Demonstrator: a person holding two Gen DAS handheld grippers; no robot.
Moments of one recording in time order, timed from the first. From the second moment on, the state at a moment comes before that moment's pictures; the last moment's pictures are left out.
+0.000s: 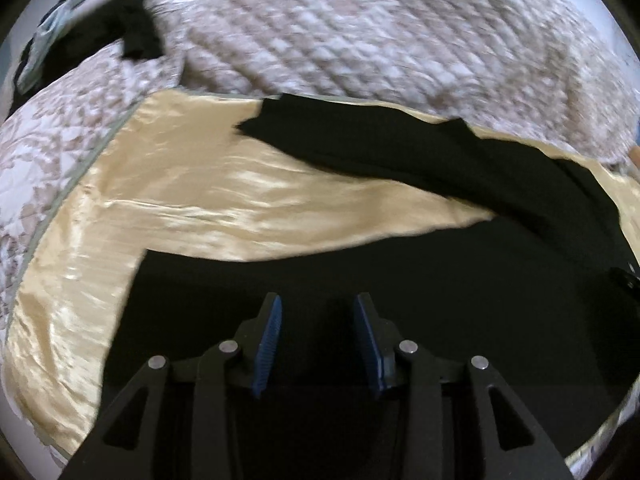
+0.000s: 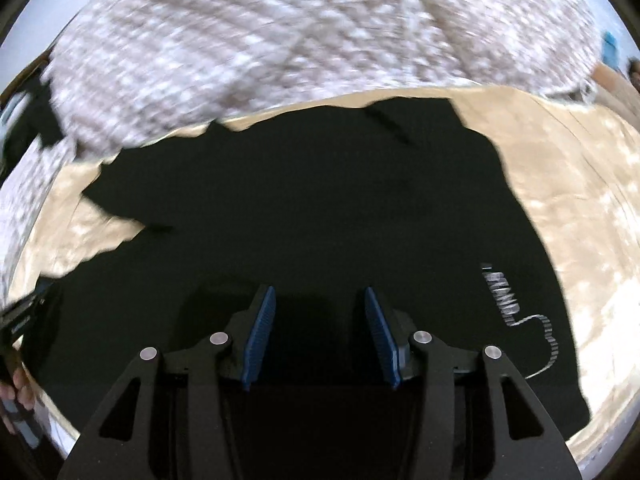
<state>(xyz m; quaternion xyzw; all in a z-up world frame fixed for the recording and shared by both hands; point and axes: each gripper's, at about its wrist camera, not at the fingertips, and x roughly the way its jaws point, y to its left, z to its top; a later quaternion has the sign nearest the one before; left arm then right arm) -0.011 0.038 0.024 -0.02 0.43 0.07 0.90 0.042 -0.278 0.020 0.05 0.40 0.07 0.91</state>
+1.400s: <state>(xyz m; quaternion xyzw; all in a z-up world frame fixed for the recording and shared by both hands) -0.028 0.000 0.015 0.02 0.43 0.03 0.90 0.023 -0.213 -0.005 -0.04 0.39 0.15 0.91</state>
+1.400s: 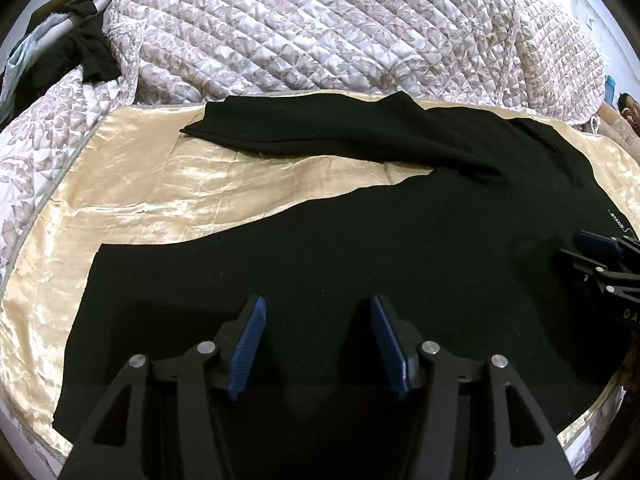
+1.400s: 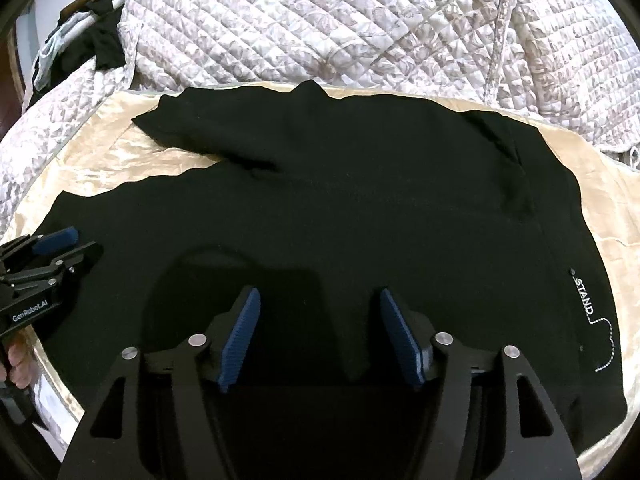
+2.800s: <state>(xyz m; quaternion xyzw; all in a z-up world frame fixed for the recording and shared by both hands) 0.255 0.015 0.022 0.01 0.45 0.00 0.89 0.274 -0.265 0.034 -0.01 0.44 0.13 0.89</state>
